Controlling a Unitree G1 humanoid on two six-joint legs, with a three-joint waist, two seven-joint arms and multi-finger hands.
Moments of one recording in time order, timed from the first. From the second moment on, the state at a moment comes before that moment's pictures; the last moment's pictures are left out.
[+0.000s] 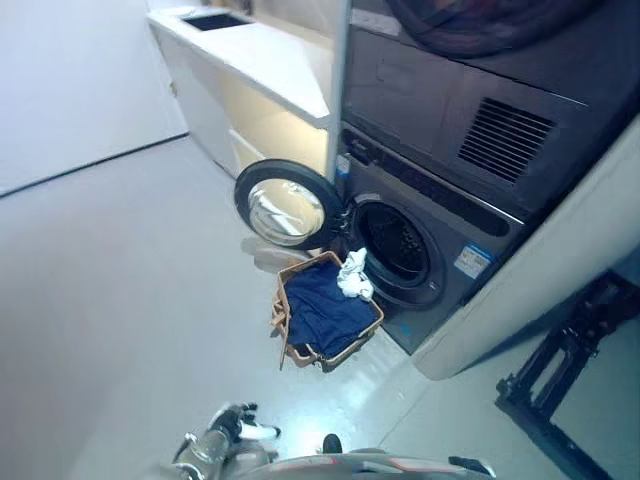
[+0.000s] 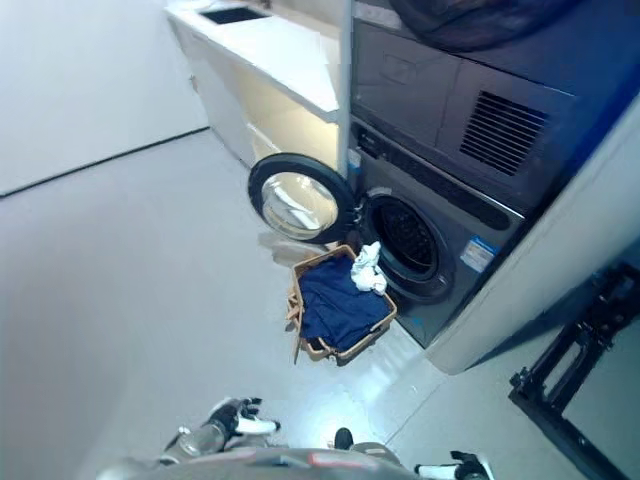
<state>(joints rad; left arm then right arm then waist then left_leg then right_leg) -0.14 0.20 -0.36 1.41 -0.01 -0.22 0.04 0.01 -0.25 0.22 1.39 0.09 -0.10 -0.17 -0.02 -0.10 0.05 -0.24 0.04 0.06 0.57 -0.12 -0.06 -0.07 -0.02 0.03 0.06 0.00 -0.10</state>
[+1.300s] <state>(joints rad) -0.02 0.21 -0.31 1.40 0.00 -0.21 0.05 -0.19 -0.34 0.31 1.32 -0.15 -0.08 -0.17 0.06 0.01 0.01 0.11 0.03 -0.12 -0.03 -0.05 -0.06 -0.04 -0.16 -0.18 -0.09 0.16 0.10</state>
